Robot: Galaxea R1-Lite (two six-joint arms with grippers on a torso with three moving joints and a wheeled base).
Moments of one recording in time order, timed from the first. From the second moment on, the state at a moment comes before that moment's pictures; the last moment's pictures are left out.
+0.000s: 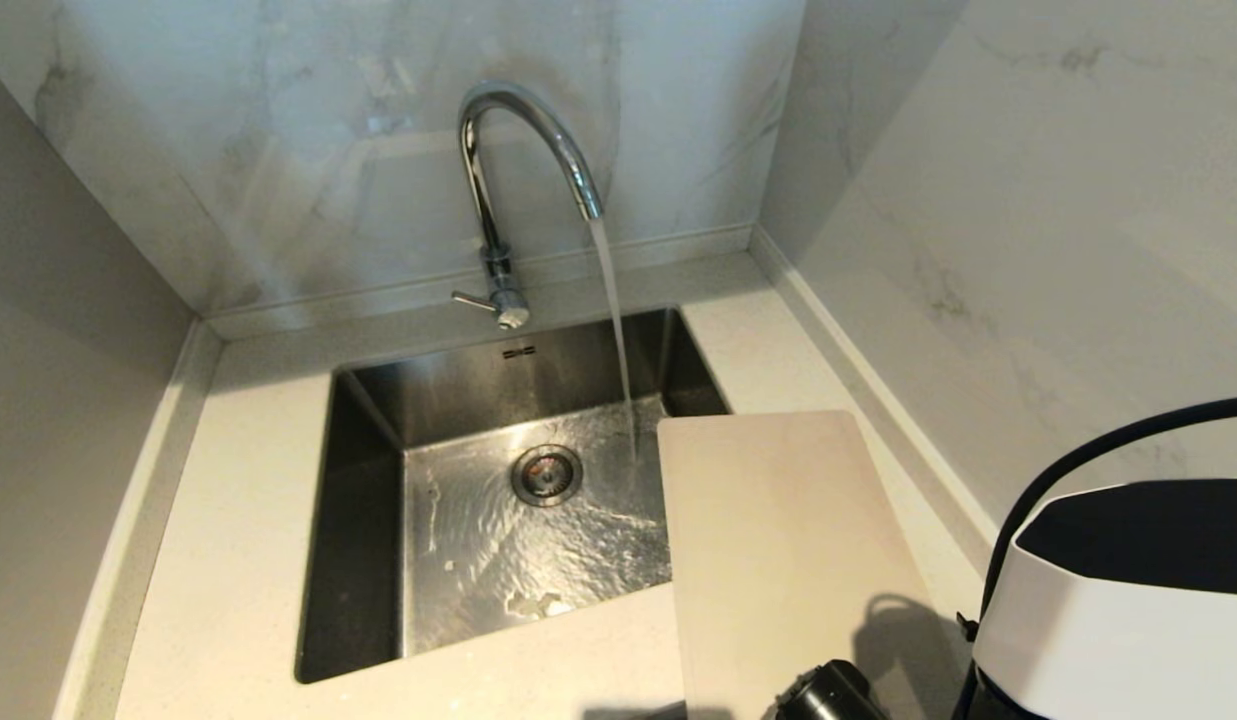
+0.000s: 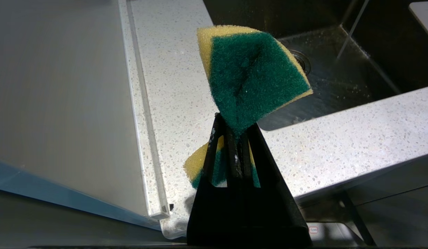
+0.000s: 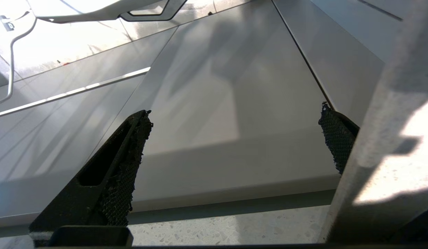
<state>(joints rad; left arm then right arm) 0.00 0.00 0.00 -0.01 0.00 -0.01 0.63 2.04 -0.36 -0.34 -0.15 -0.90</state>
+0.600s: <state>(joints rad) 0.00 0.00 0.00 -0.01 0.00 -0.01 0.63 2.12 -0.28 -0.61 -0.15 -0.90</state>
